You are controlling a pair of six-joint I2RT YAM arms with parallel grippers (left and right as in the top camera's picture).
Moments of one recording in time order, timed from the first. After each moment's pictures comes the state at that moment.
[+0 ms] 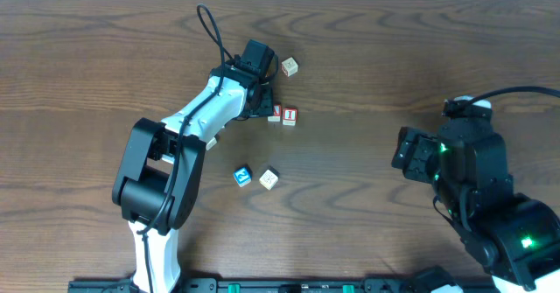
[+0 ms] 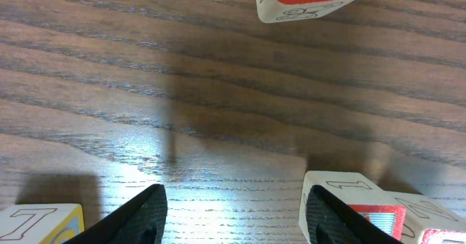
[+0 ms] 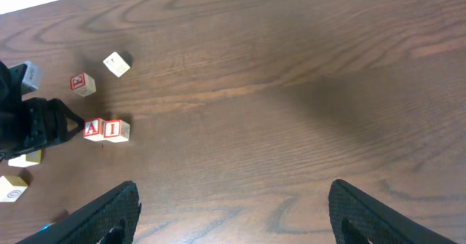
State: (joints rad) left arm -0.41 2.06 1.44 -0.65 -0.03 -0.47; right arm 0.38 0.92 1.19 -1.07 0.31 0.51
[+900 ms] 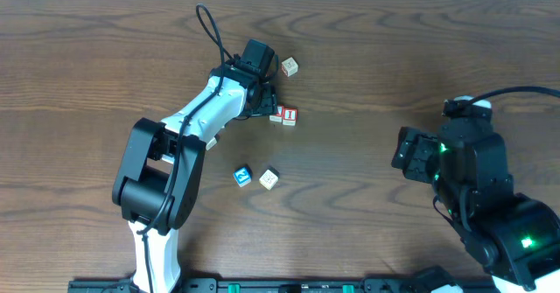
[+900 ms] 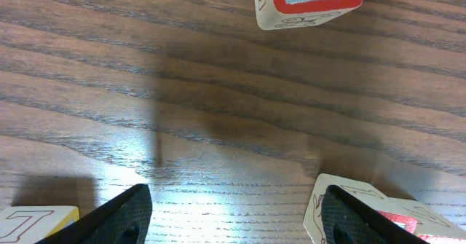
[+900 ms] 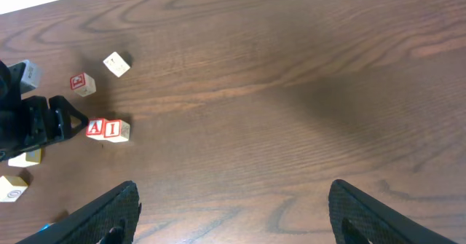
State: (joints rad) left arm -0.41 2.06 1.44 -0.64 -0.03 -0.49; right arm 0.38 0.92 1.19 -1.07 0.31 0.51
